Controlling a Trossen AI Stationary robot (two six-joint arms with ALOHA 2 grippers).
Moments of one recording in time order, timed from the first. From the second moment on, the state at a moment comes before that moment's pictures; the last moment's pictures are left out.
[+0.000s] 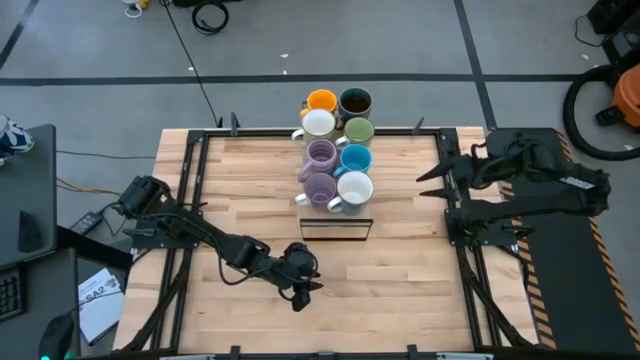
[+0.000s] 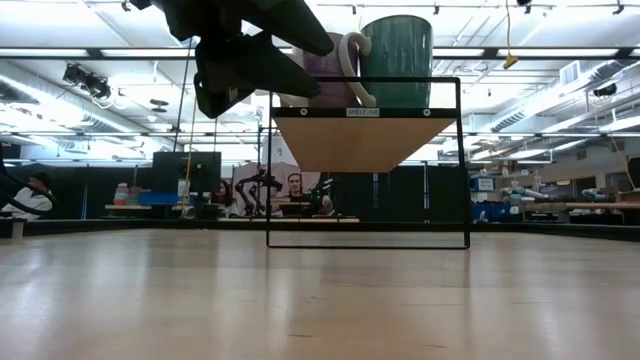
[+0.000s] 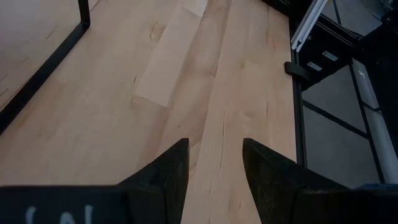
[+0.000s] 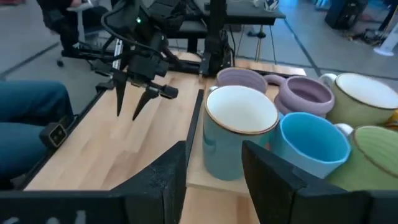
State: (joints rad) left arm -0.47 1.71 1.04 0.06 -0.28 -0.75; right arm -0.10 0.63 1.04 -0.78 -0.20 -0.17
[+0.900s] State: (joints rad) left arm -0.47 1.71 1.04 0.06 -0.28 -0.75; right arm -0.10 0.14 0.45 -0.38 -0.18 0.05
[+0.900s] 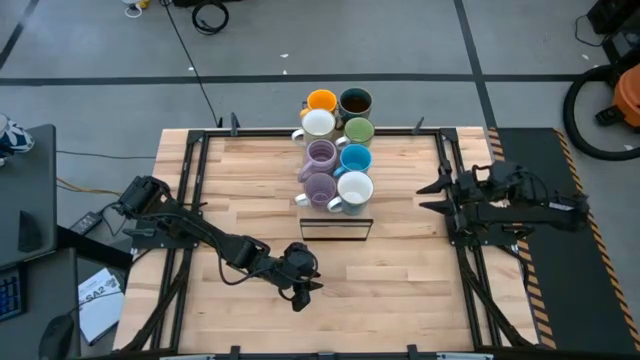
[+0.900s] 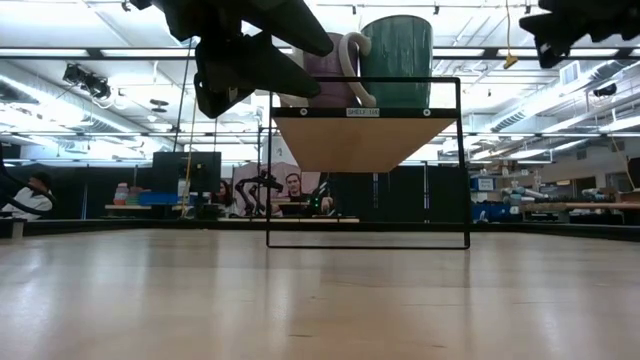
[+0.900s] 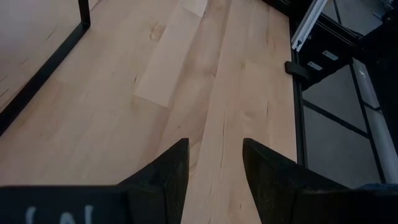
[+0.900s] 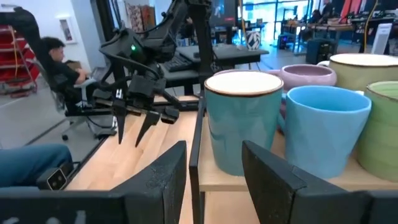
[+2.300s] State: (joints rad) left arm -0.47 1.71 1.04 0.07 -0.28 -0.74; right arm -0.10 0.01 0.05 -0.05 -0.02 0.06
